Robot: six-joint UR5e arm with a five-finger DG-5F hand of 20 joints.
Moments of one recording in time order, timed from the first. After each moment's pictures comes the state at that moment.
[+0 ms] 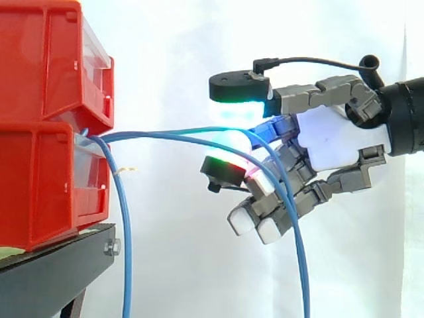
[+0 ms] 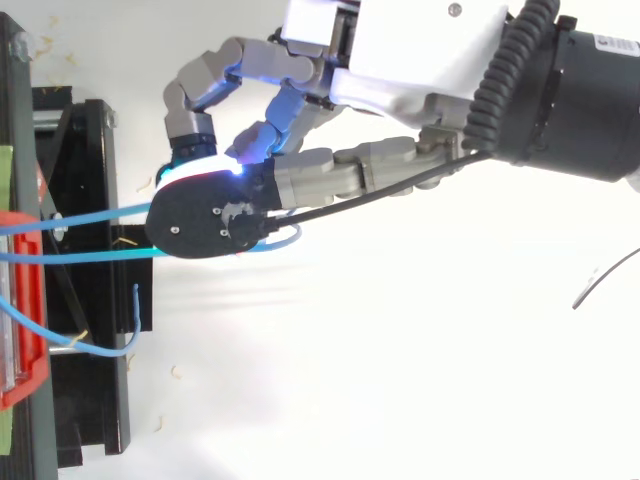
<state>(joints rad) 0.11 -2.30 -0.95 -3.23 -1.27 -0.15</state>
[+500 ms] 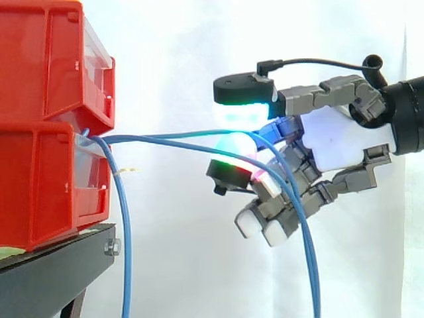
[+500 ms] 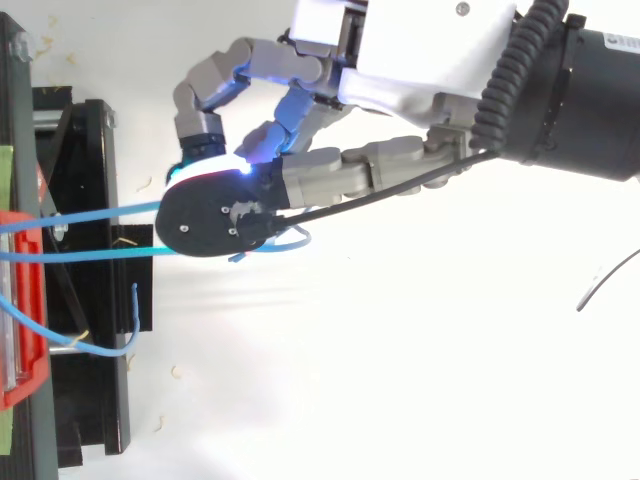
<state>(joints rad) 0.11 -2.30 -0.95 -3.26 -1.27 -0.15</state>
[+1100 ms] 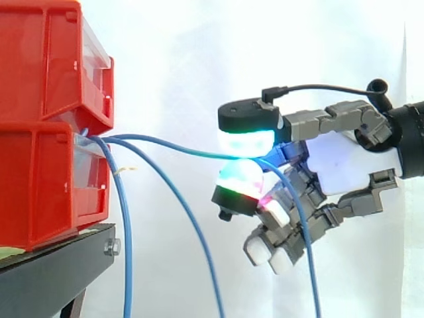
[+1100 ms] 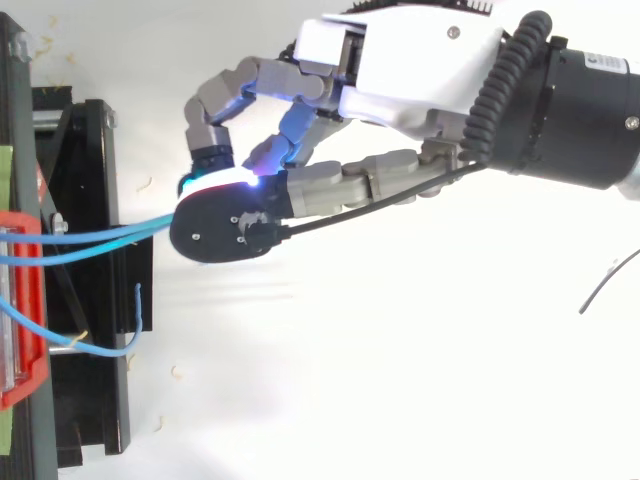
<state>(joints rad) 0.11 -2.30 -1.01 -3.20 -1.27 -0.15</state>
